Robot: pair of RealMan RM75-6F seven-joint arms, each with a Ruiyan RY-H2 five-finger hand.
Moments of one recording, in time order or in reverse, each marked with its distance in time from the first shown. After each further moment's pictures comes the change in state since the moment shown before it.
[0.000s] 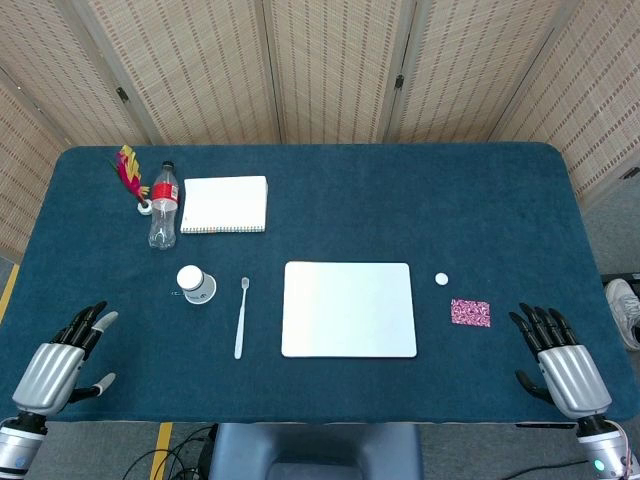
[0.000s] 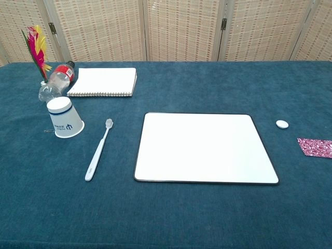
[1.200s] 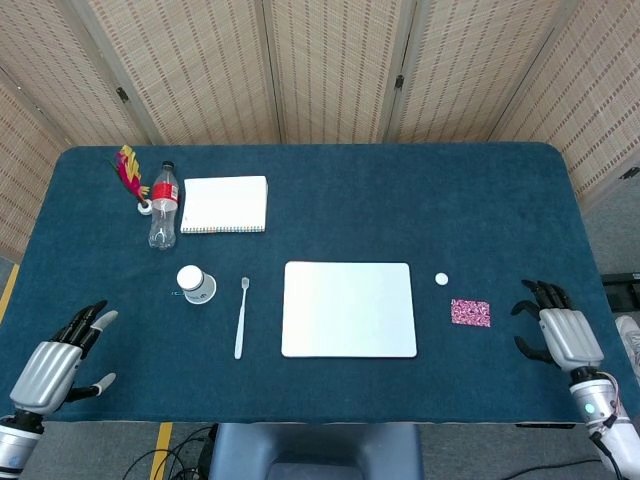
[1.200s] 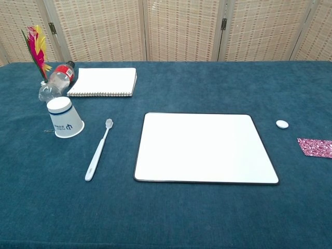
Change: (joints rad) left arm -0.013 0.024 0.009 0.005 0.025 -0.002 -0.083; right arm 0.151 0.022 0.115 -0.024 0.294 -0.319 0.106
